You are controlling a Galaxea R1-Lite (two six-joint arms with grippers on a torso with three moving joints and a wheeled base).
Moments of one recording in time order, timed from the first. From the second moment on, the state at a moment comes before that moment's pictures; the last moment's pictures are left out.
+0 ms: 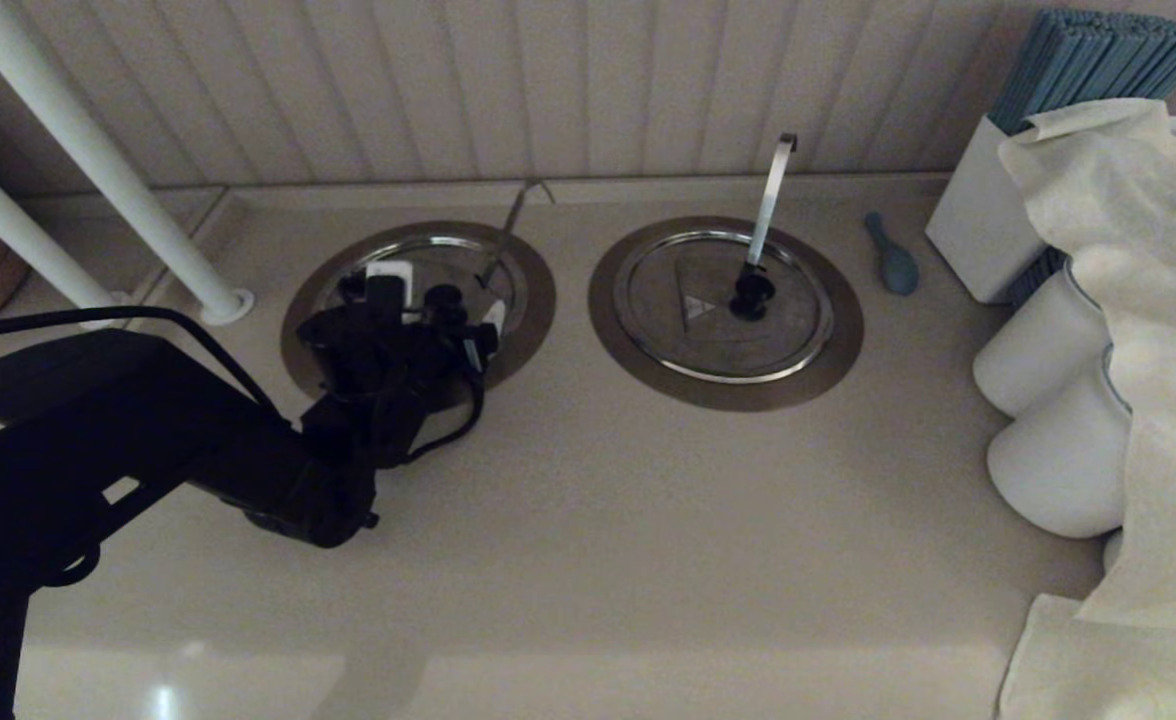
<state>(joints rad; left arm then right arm) -0.33 2.20 -1.07 -1.23 0.20 -0.02 0.00 0.00 0.00 0.00 0.00 0.00</state>
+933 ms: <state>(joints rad) -0.28 2.22 -1.08 -1.32 0.19 0.01 0.00 0.00 0.00 0.00 0.00 0.00</state>
